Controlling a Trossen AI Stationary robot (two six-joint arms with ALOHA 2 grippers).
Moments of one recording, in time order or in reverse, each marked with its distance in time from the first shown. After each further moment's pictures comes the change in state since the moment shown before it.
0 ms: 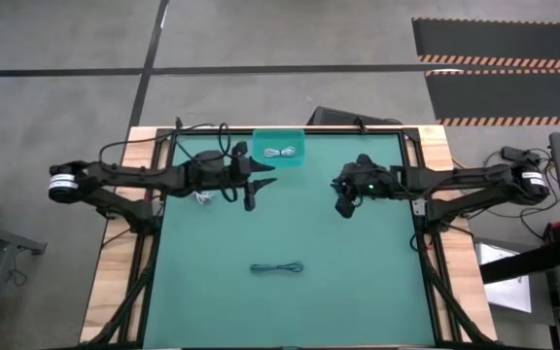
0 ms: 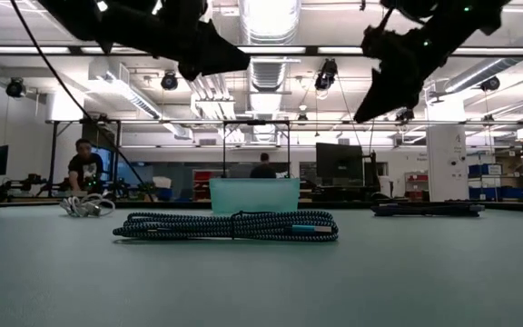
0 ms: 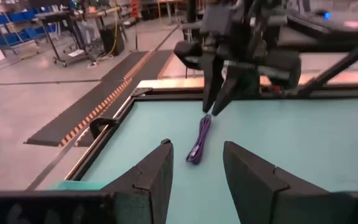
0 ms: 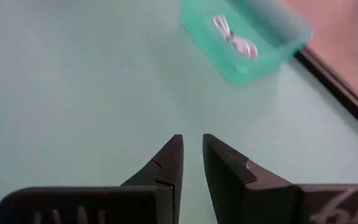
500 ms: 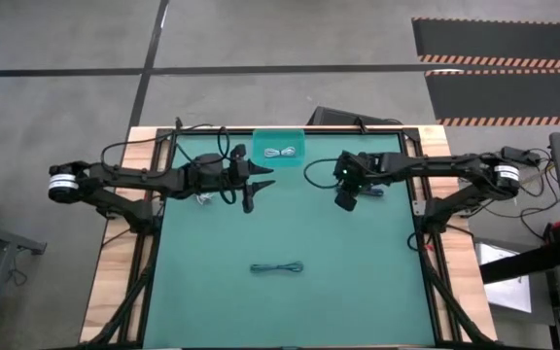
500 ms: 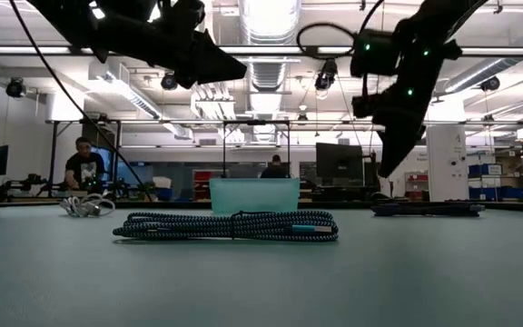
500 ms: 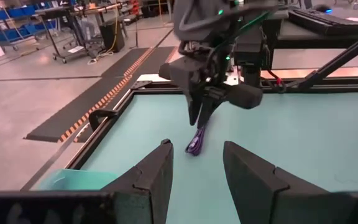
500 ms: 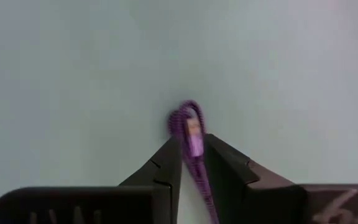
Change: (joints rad) left arm 0.000 0.000 -0.048 0.028 0.000 -0.002; right arm -0.207 0.261 0.107 -0.303 -0.135 -0.101
